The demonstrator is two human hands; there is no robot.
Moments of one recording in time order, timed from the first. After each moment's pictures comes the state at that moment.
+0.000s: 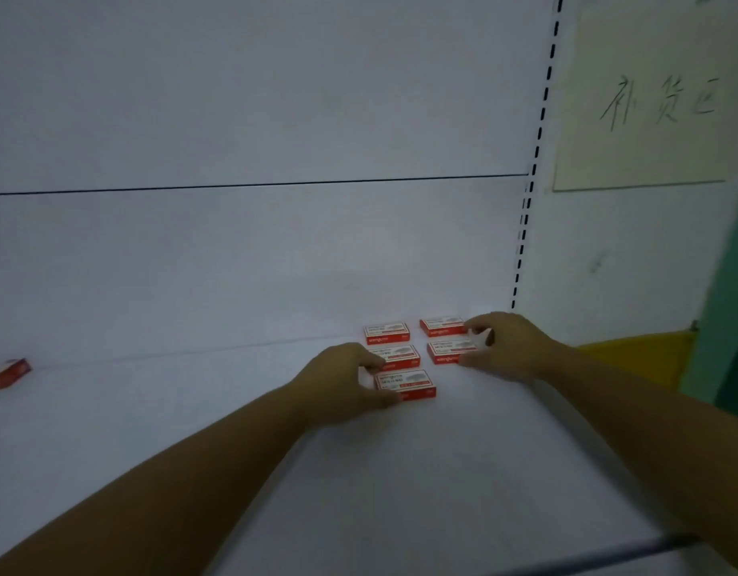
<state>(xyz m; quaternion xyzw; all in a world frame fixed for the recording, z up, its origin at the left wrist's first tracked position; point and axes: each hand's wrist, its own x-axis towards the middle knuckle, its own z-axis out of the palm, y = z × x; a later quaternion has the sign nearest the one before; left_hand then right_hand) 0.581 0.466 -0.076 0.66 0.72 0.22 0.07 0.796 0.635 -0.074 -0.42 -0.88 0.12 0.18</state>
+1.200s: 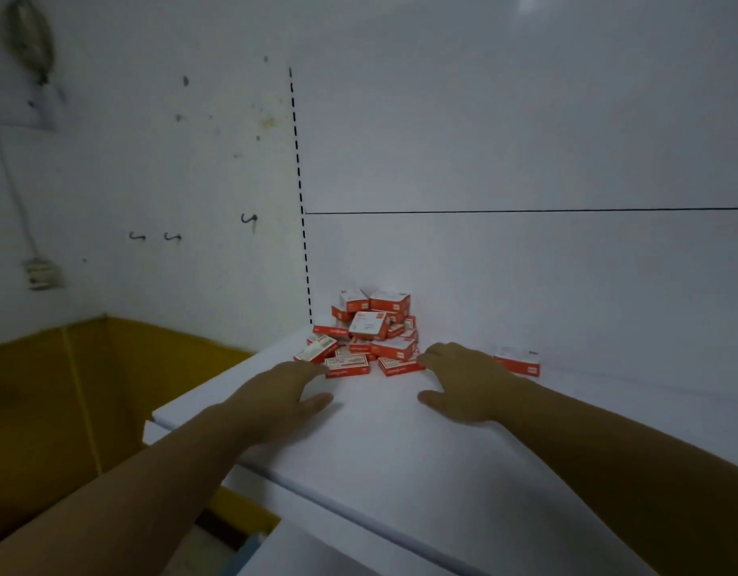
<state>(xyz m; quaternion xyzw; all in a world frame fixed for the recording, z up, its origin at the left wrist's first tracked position) 0.149 -0.056 -0.051 0.35 0.92 0.11 -0.08 0.245 0.198 -0.053 -0.01 -0.99 -0.01 0.11</state>
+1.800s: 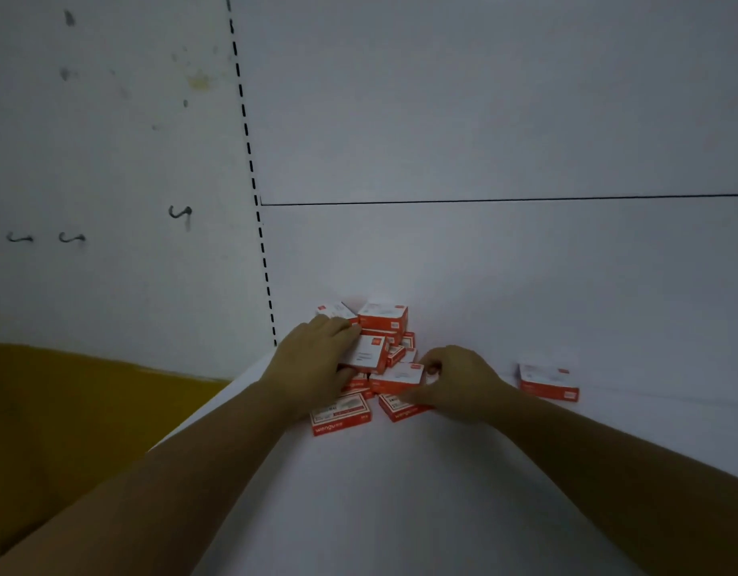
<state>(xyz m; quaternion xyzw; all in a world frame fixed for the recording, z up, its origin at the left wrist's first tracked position) 0.017 0.040 -0.041 0.49 0.83 0.08 -0.24 0.142 0.216 -0.064 -0.16 -0.92 0.31 0.15</state>
